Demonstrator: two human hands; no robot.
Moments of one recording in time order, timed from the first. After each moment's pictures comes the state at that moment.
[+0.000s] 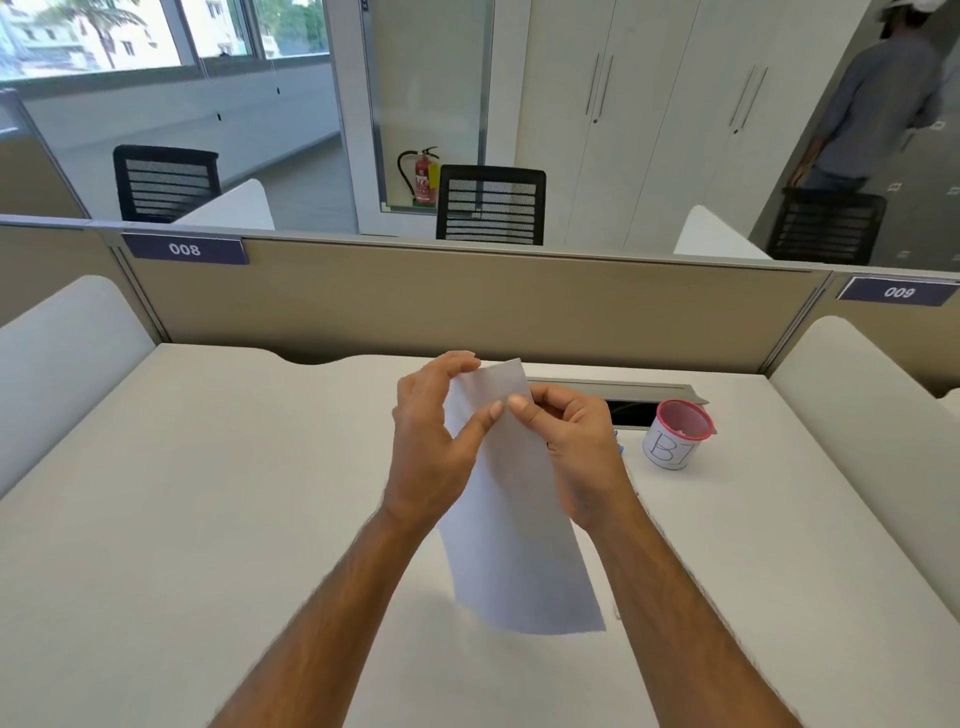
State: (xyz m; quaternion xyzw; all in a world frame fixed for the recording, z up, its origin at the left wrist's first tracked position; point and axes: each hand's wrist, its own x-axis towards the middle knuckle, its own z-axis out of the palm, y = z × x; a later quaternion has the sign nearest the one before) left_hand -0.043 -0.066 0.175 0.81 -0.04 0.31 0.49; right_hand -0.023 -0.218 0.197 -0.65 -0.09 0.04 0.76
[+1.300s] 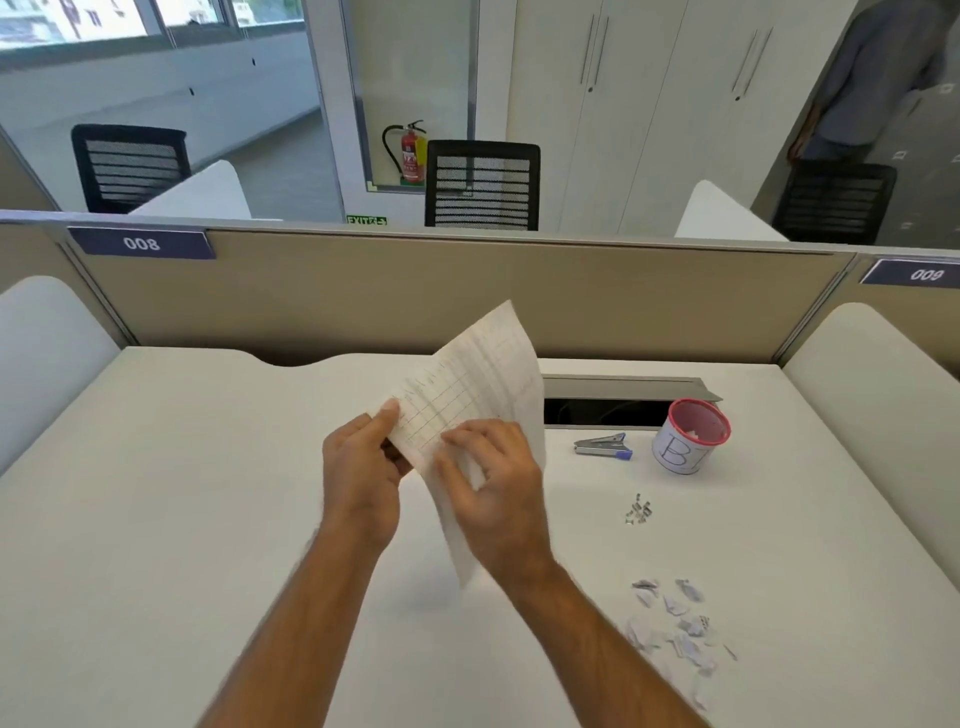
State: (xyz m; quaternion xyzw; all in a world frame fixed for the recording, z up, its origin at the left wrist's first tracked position) left_hand -0.005 -0.029 0.163 0.49 0.21 0.11 0.84; right_hand -0.008 -0.154 0.132 -0.85 -0.17 -0.24 0.44
